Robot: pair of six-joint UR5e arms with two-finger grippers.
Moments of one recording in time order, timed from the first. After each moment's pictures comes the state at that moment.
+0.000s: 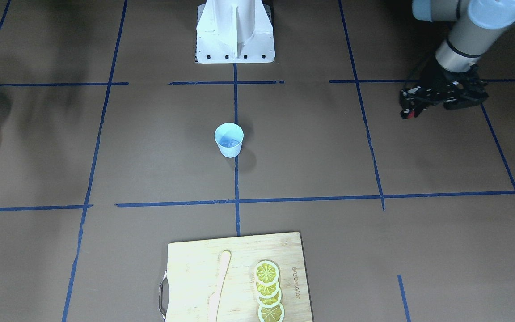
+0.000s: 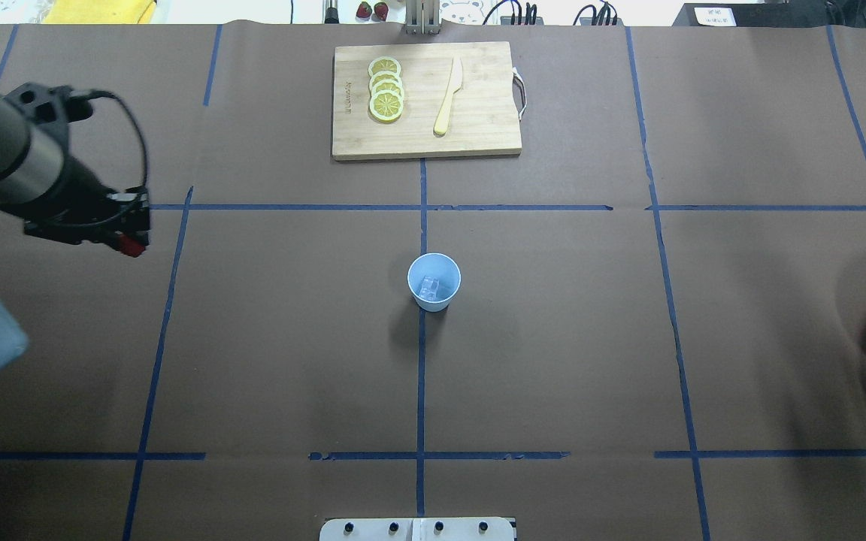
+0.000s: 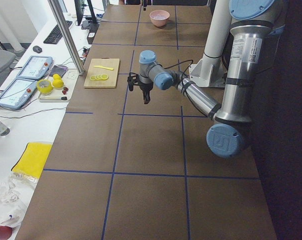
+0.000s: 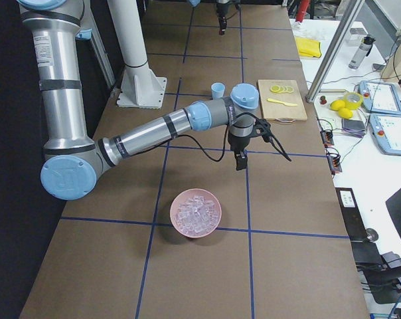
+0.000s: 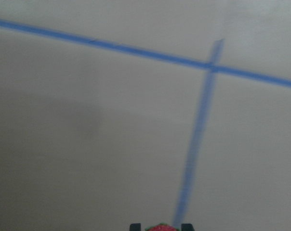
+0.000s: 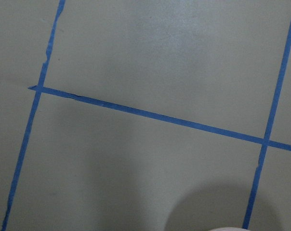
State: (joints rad) left arm -0.85 -1.90 -2.08 -1.38 -2.10 -1.15; right arm 1.38 -1.50 1.89 -1.72 2.32 0.08
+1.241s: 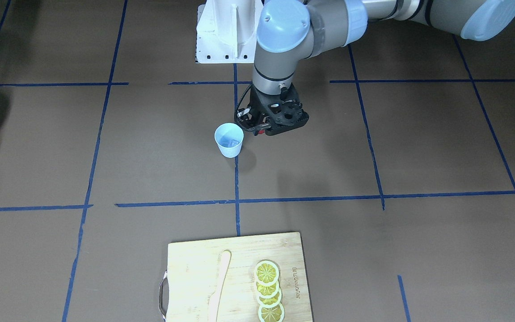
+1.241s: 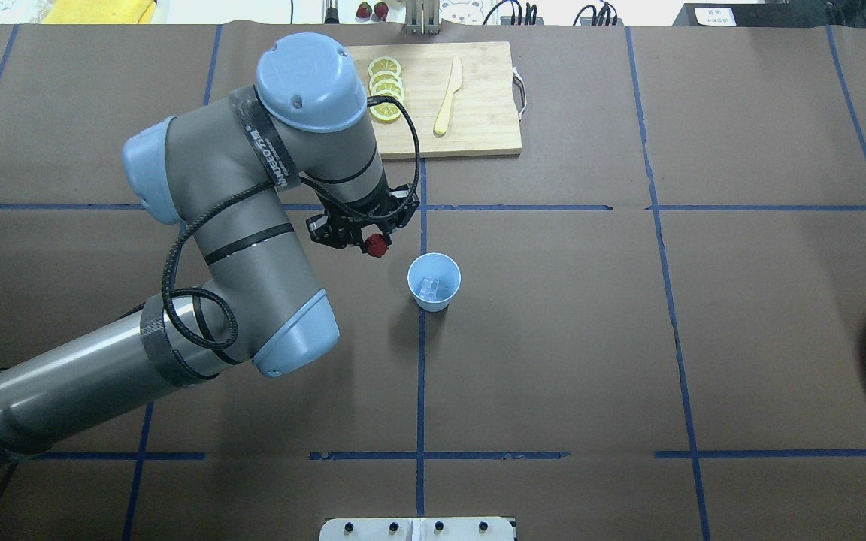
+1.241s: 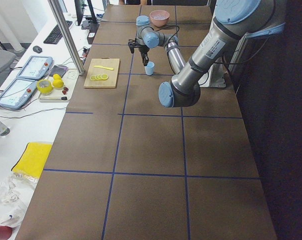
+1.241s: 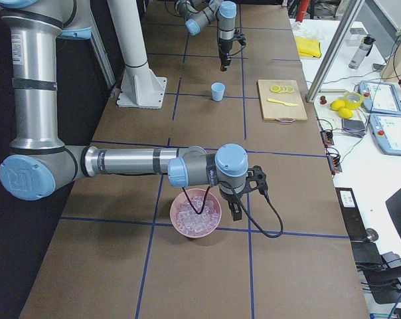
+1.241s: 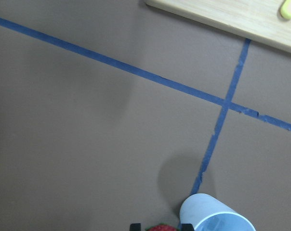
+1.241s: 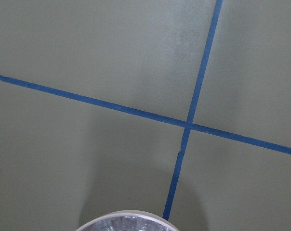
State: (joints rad) left arm -0.61 -2.42 -1.62 -1.45 -2.00 -1.48; right arm 1.58 -1.61 1.68 -1.47 2.42 -0.13
